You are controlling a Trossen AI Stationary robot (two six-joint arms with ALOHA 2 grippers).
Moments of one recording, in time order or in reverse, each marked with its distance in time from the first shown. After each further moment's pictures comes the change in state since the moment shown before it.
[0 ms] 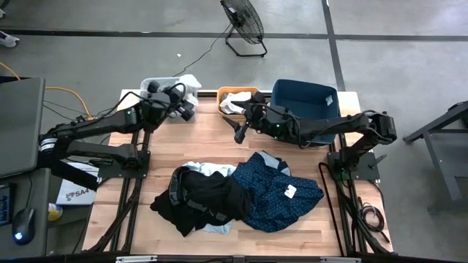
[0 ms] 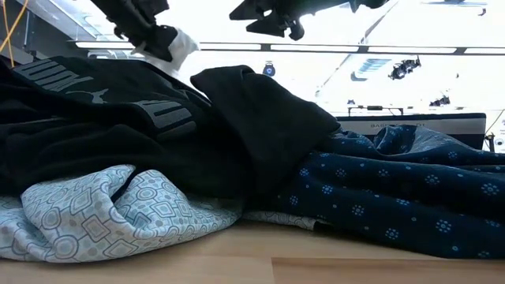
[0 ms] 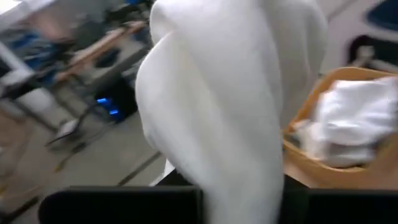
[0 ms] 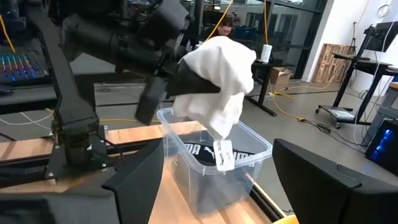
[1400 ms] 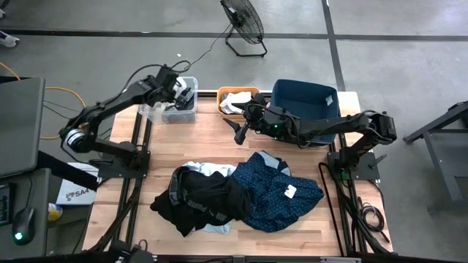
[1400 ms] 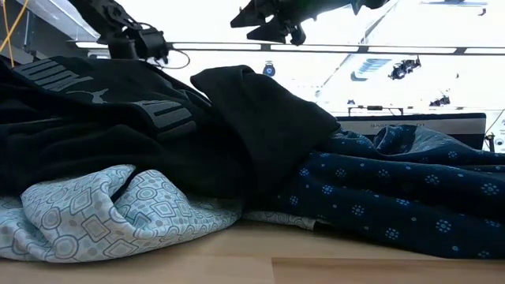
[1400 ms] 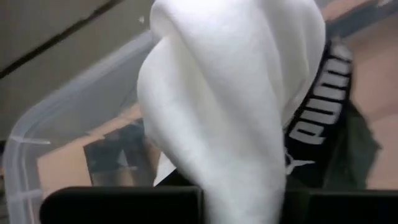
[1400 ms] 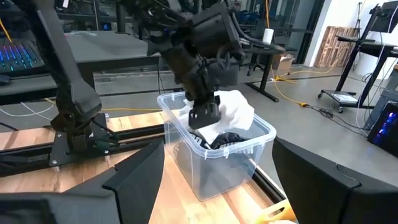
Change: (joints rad) left arm 0.576 0.358 0.125 -0.401 0.438 -0.244; right arm 0.000 0.001 -0.002 -0.061 0.002 0.049
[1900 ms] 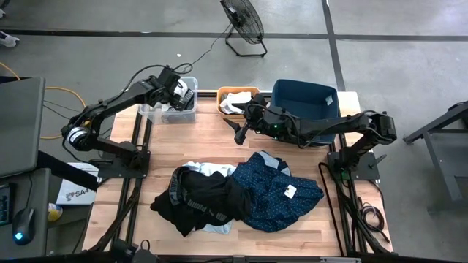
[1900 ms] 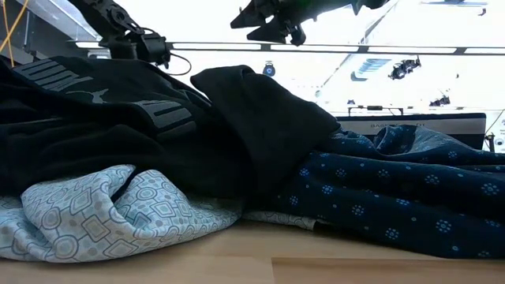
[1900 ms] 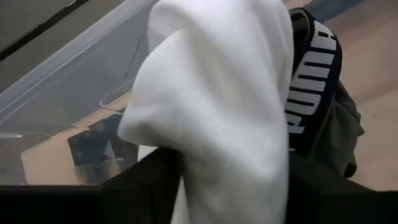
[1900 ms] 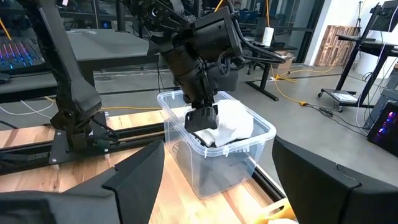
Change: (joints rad) left arm 0.000 0.024 0.004 -0.034 0.038 -0.001; right arm 0.000 0.000 0.000 -0.008 -0.001 0.000
